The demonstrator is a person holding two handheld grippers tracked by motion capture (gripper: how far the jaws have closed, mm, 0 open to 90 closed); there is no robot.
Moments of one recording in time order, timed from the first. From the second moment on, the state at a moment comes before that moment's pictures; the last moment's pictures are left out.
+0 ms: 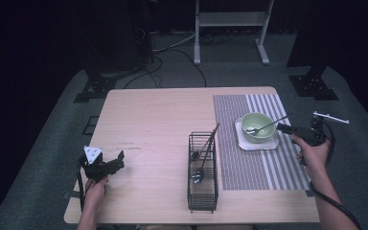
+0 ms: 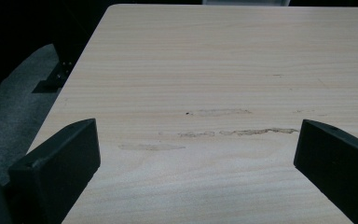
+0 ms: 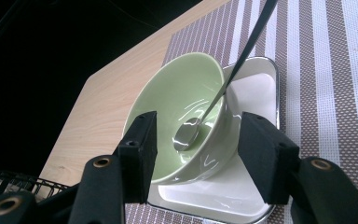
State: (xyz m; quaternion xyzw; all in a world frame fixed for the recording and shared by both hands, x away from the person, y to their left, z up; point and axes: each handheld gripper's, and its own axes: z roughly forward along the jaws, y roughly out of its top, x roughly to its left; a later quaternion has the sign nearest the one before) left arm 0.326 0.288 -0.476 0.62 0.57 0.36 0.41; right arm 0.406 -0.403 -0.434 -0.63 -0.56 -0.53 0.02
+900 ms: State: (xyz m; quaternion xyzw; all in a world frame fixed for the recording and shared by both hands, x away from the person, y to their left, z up) left arm 0.327 0.288 -0.476 0.62 0.57 0.36 0.40; right arm 0.378 -0.403 -0.443 -0.62 -0.58 -0.53 0.02
